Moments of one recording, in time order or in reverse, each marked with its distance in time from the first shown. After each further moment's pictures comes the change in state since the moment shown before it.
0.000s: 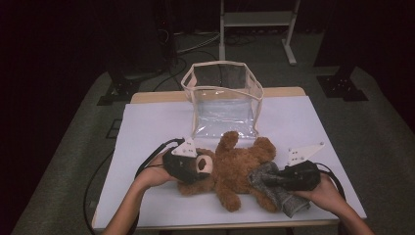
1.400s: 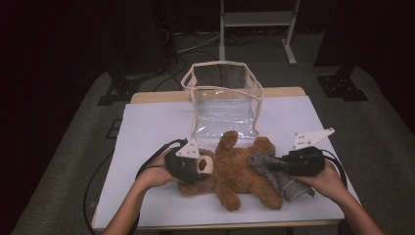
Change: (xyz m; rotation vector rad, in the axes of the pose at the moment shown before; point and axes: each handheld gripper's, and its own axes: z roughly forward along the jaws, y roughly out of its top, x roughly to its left) left arm -0.005 0.005 0.002 0.044 0.029 0.030; right arm -0.017 0.028 -0.017 -0.069 -0.065 0.005
